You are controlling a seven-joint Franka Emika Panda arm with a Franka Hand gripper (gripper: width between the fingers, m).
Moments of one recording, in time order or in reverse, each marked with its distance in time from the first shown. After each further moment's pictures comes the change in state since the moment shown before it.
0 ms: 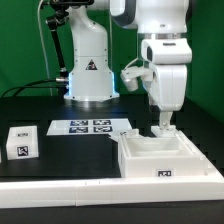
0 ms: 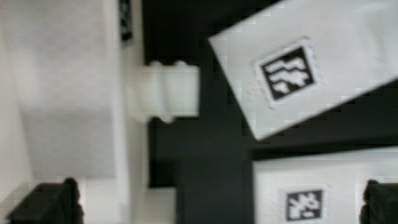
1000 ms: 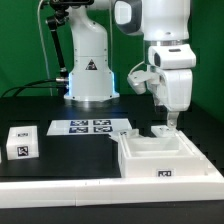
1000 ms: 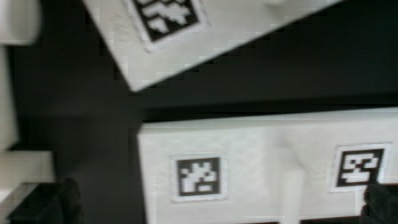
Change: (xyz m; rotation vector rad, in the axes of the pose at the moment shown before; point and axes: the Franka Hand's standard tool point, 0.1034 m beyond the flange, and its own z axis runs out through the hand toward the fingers) arm 0.023 -0.043 0.024 0.031 0.032 -0.088
